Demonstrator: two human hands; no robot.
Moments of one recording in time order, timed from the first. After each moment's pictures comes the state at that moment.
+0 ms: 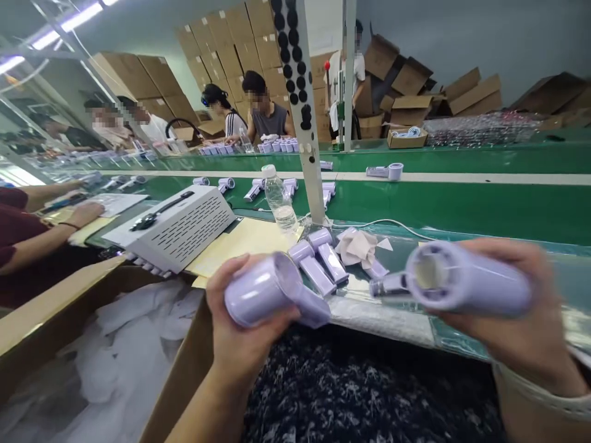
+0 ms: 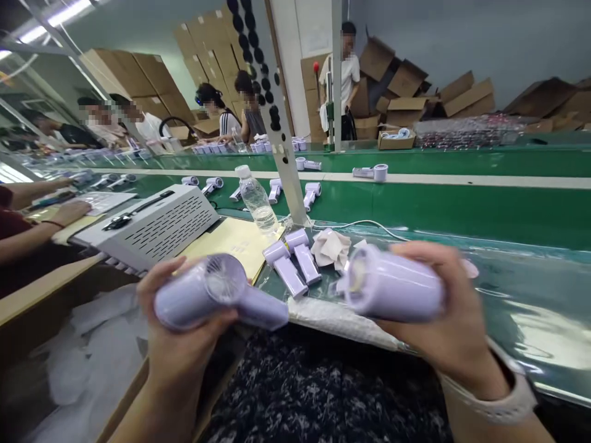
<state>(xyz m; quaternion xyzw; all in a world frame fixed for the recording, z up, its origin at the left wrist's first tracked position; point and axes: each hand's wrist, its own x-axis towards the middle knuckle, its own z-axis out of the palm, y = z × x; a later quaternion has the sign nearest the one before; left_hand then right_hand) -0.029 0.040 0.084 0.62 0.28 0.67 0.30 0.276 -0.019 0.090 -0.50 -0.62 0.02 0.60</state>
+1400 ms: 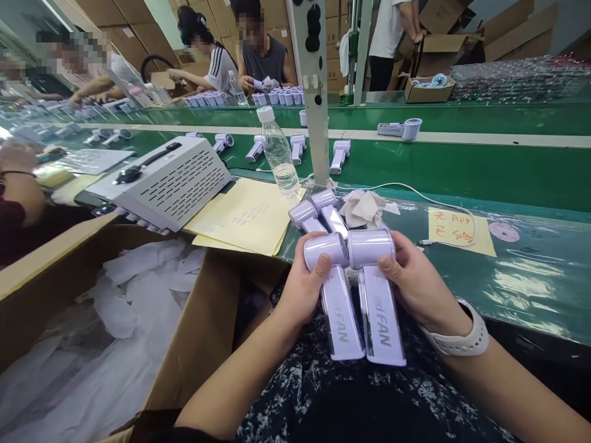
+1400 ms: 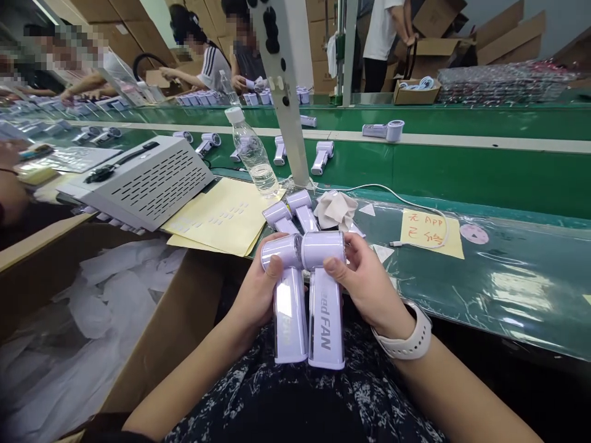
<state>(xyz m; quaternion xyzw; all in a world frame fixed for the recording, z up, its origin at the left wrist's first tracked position) 0.024 0.031 0.026 0.50 0.40 0.46 0.61 0.210 -0.004 0.040 -0.48 -0.41 0.54 0.56</state>
